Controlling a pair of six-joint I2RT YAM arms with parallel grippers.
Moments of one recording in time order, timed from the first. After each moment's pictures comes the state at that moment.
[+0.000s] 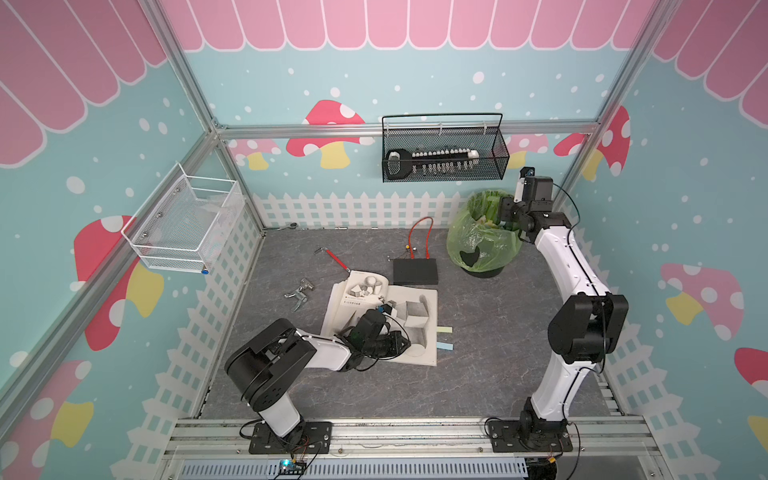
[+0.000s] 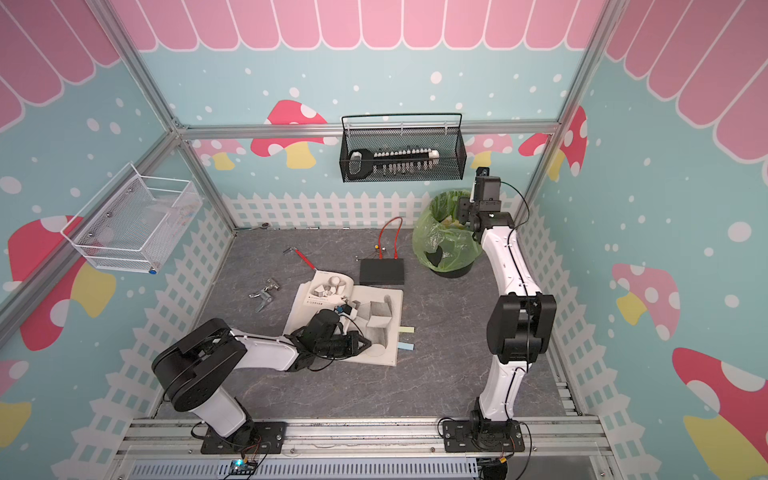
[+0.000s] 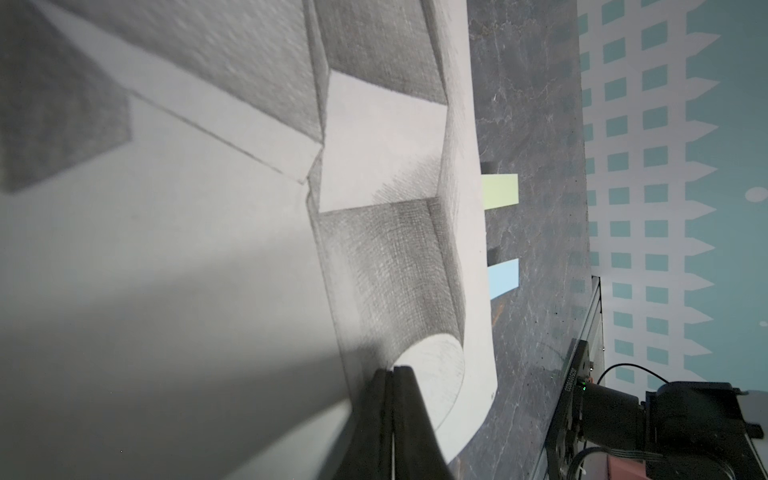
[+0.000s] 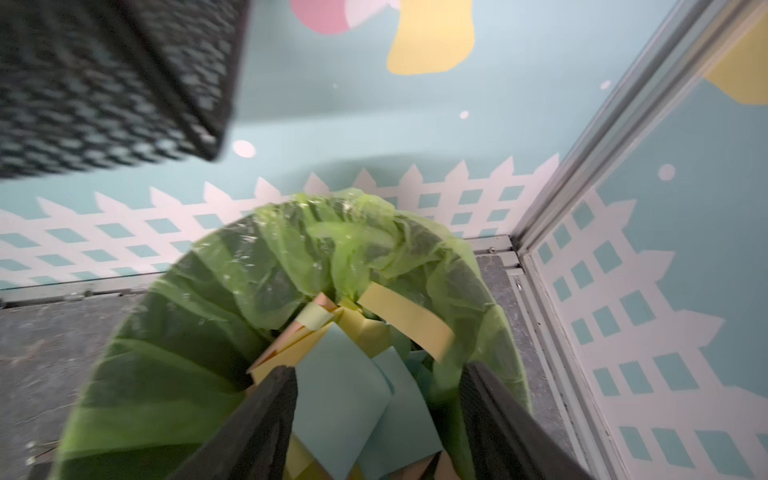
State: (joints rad) left arm -0.72 1.68 0.55 0.43 0.39 -0.82; right arm 0.02 1.87 1.86 -0.47 0.08 0.06
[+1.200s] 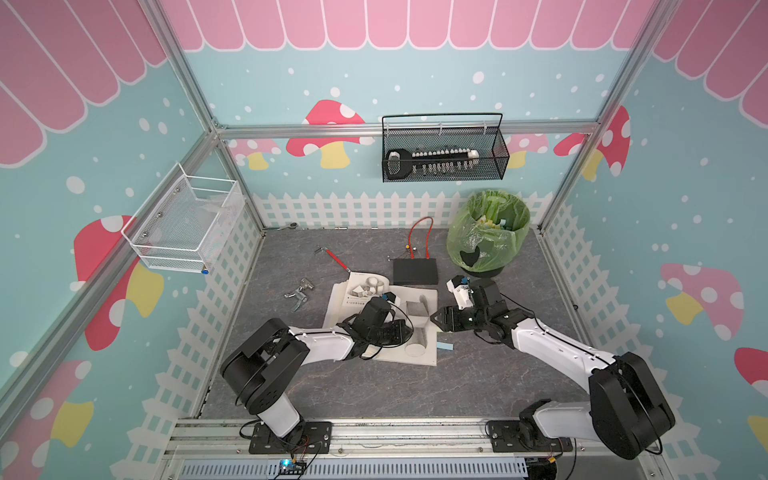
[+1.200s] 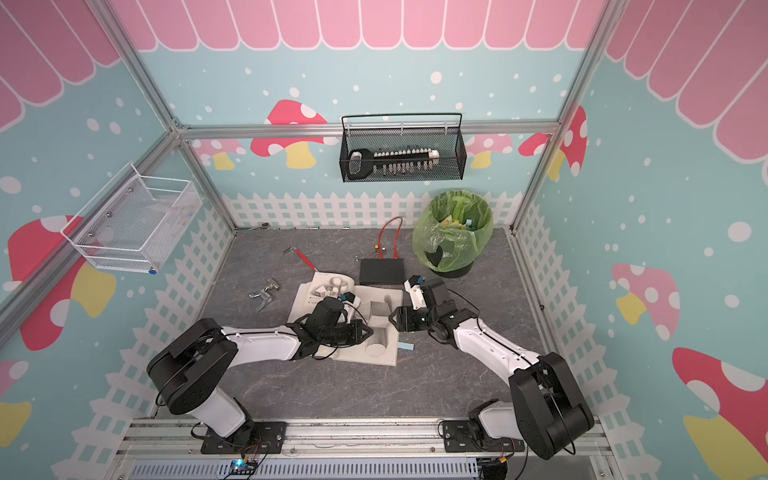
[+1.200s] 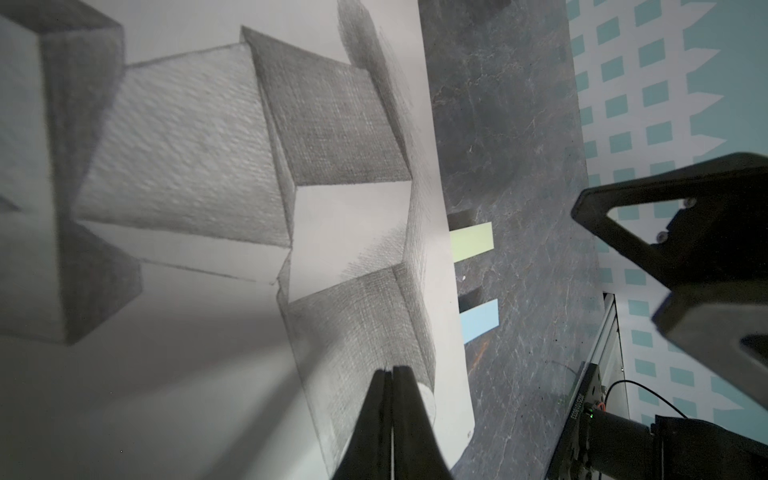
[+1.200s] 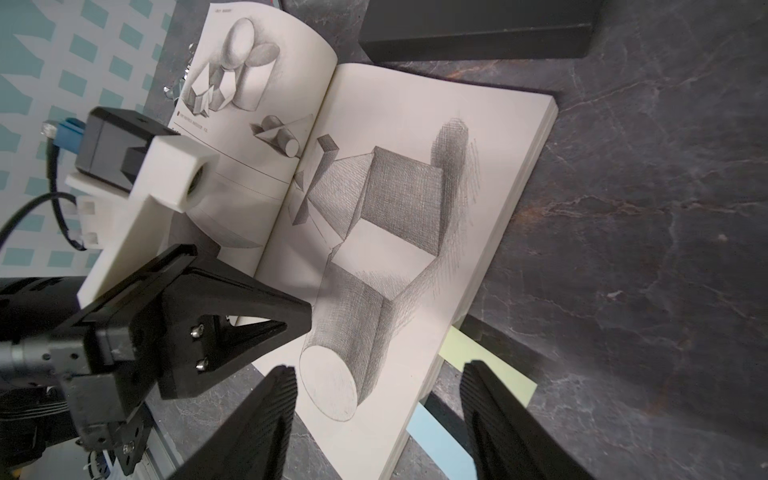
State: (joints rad) left arm -0.71 1.64 0.70 0.23 0.33 -0.74; right arm 0.46 1.33 0.71 -0.18 -0.37 0.39
